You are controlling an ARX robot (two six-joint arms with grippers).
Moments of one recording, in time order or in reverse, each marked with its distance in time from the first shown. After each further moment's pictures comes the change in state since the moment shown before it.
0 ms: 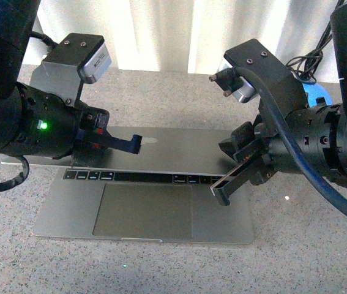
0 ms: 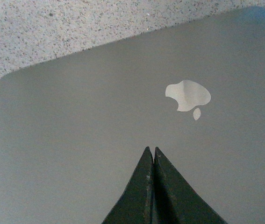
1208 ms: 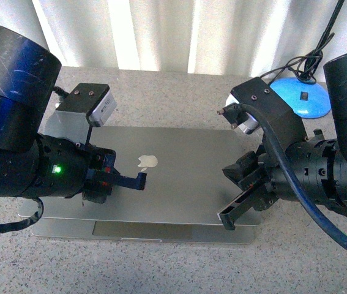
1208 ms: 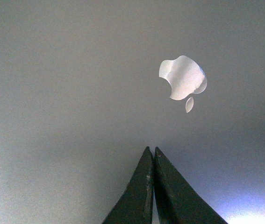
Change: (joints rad) left arm -0.013 0.131 -0.047 0.102 0.053 -0.079; right arm -0.029 0.097 -0.039 0.075 -0.042 0.032
